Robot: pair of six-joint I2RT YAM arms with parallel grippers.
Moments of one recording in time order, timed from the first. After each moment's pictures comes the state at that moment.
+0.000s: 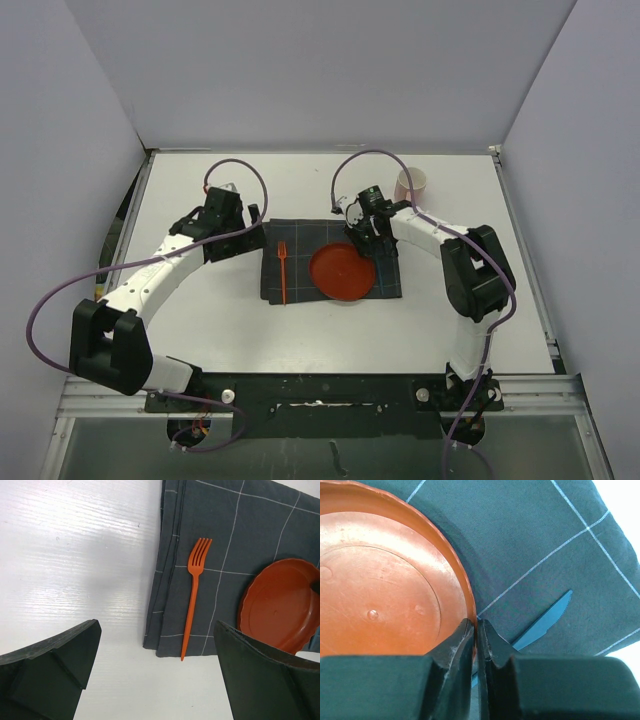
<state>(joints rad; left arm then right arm) -0.35 1.40 1.06 -0.60 -0.08 -0.58 0.47 1.92 1.31 -0.52 -0.15 -0.33</state>
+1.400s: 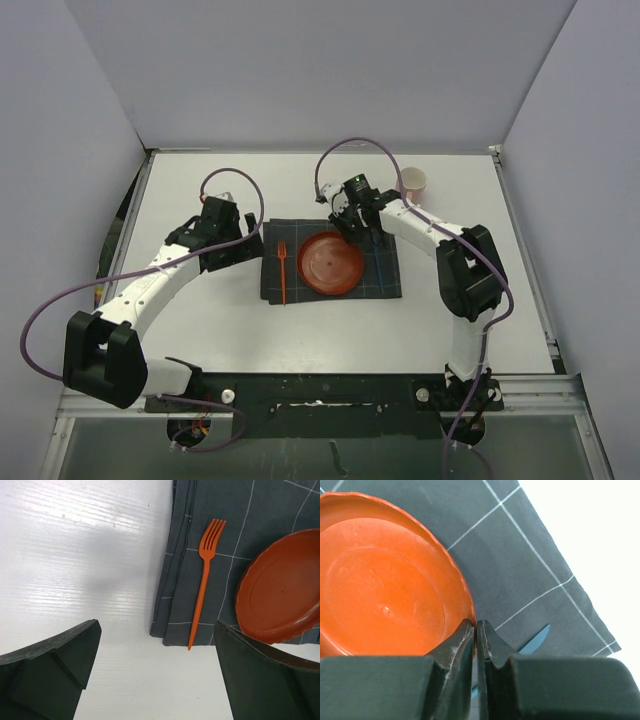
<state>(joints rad) -0.35 1.33 0.99 -0.61 -0.08 -0.60 0.54 1.94 1.46 -0.57 -0.11 -0.34</state>
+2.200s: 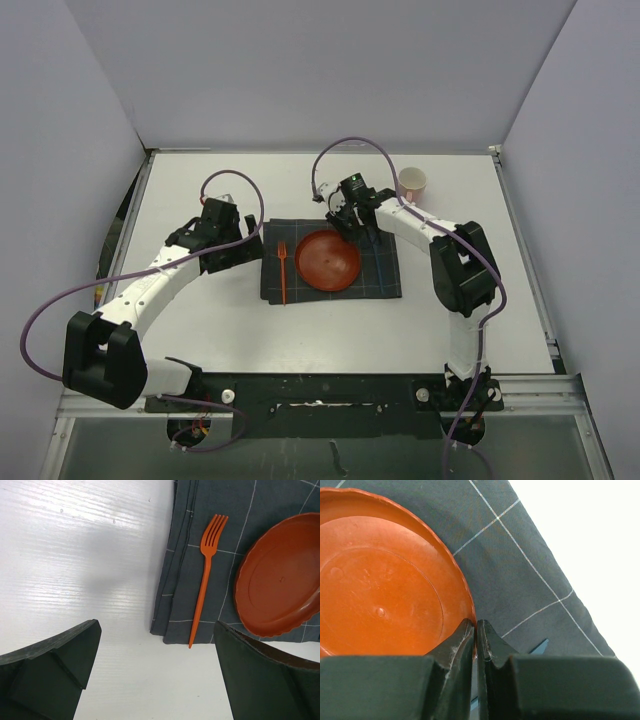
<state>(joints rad) -0.35 1.33 0.97 -0.61 -0.07 -0.60 0.54 2.00 1.51 -0.55 -0.11 -0.35</state>
